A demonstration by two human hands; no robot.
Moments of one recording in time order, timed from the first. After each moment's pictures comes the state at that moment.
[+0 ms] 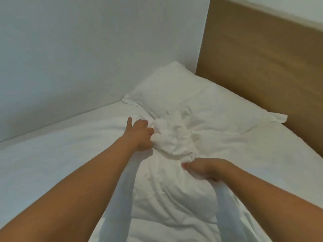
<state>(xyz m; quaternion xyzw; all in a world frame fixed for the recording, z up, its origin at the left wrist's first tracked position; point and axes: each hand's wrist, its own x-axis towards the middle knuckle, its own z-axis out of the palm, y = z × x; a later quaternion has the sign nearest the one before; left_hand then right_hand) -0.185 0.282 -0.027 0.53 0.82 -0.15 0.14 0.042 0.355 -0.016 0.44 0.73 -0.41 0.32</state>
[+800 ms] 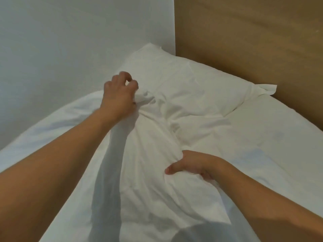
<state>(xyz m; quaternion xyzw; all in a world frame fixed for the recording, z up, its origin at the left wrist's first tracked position) -0.180 0.376 0.000 0.60 0.79 0.05 -0.10 0.086 0.385 -0.080 0.40 0.55 -0.72 0.13</state>
